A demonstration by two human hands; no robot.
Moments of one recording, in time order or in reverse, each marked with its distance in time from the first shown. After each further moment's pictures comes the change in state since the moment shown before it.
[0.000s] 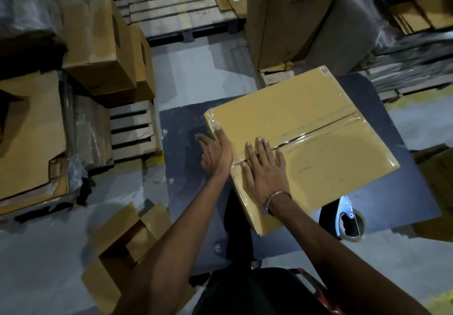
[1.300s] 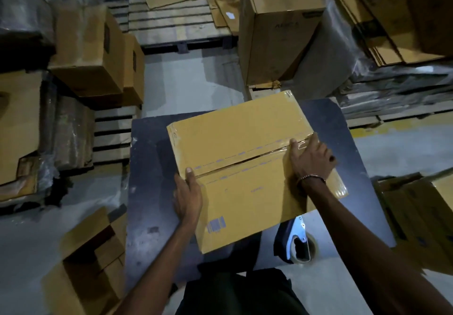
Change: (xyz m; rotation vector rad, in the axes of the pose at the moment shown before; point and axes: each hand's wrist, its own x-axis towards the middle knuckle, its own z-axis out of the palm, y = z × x) left_hand -0.086 -0.032 0.031 -0.114 0.020 -0.033; right_hand 0.075 0.240 -0.054 0.102 0.036 0.606
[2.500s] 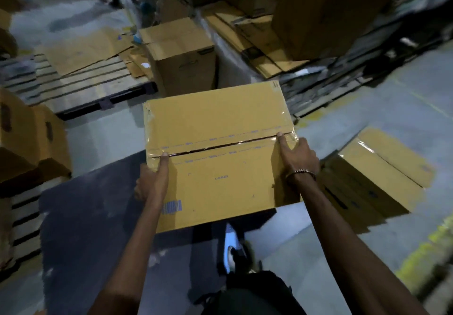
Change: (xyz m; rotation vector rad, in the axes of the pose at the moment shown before) left_hand -0.061 0.172 0.088 0.054 -0.109 0.263; right_hand 0.017 0.179 -0.154 0.379 0.165 0.369
